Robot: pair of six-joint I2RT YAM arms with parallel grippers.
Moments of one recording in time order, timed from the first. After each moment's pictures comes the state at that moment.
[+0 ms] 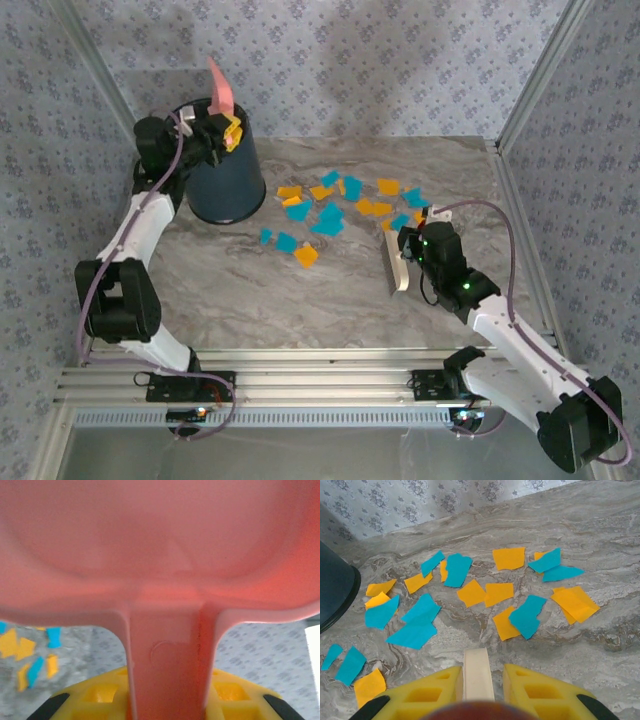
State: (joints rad) left arm -0.01 1.59 1.35 0.20 0.85 -1.48; right arm 0.48 0.89 0.65 -0.24 0.27 0.46
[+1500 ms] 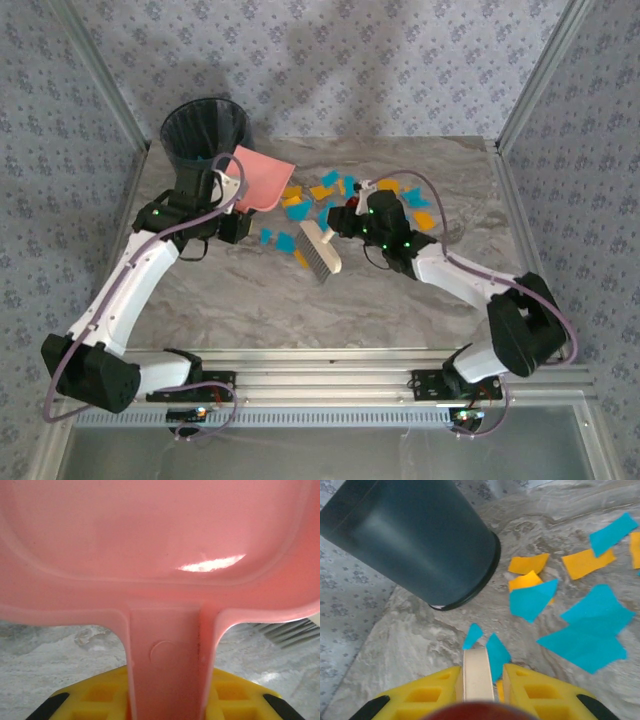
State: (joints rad) left arm -0.33 1.23 1.24 -0.90 0.15 0.01; right arm 0.61 1.47 0.90 0.19 -0.15 0.60
